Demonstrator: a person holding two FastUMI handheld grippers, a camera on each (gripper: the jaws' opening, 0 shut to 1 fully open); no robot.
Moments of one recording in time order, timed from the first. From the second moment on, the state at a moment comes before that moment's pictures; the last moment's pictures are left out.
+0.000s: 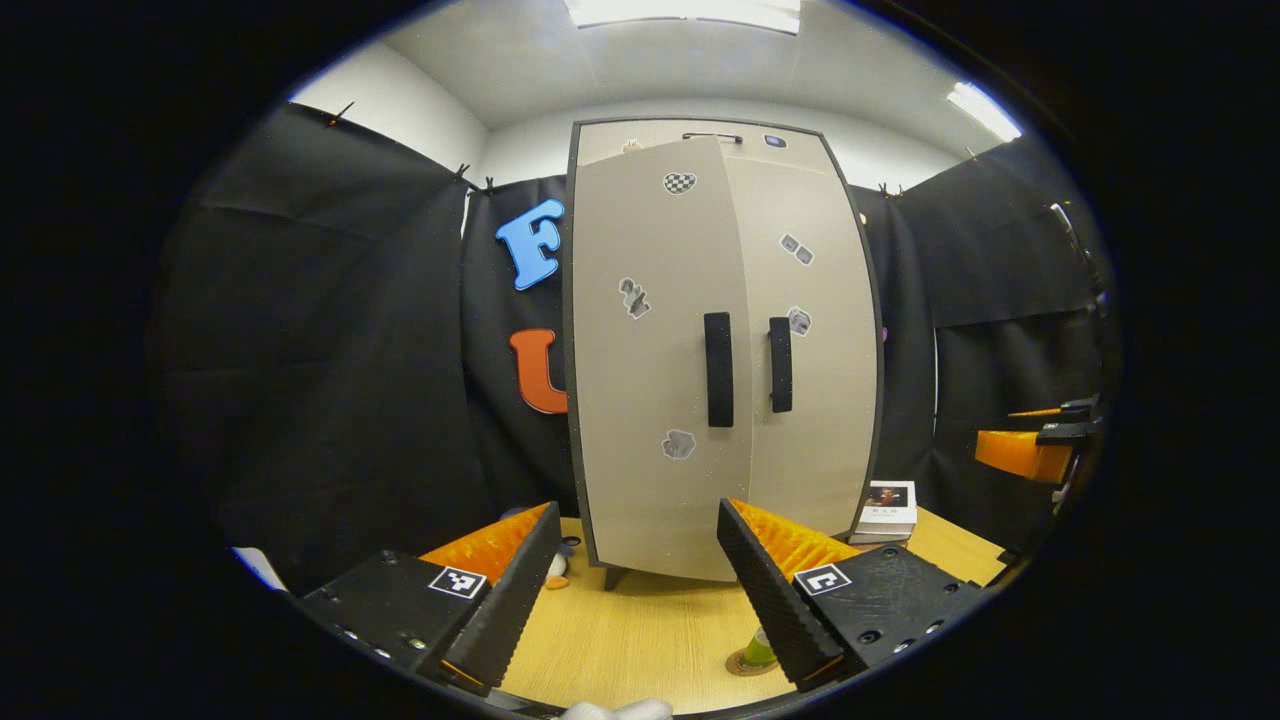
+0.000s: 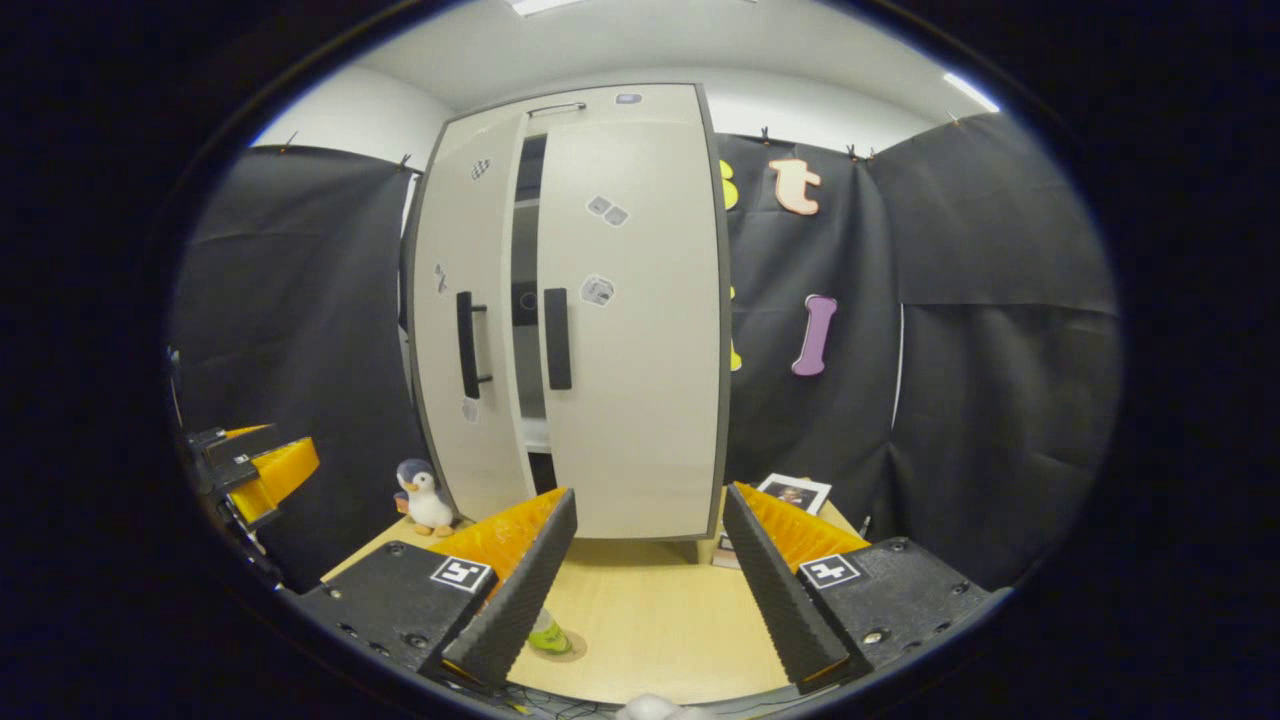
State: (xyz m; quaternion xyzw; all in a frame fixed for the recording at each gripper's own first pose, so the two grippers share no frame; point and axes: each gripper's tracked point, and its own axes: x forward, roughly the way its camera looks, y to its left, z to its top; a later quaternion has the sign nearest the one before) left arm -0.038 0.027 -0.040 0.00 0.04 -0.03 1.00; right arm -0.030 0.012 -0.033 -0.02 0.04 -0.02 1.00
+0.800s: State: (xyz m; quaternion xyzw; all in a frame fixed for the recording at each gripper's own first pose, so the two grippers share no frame) left arm -0.027 0.038 -0.034 -0.01 0.04 -0.02 1.00; right arm -0.024 0.023 -0.022 -0.04 0.03 -0.02 1.00
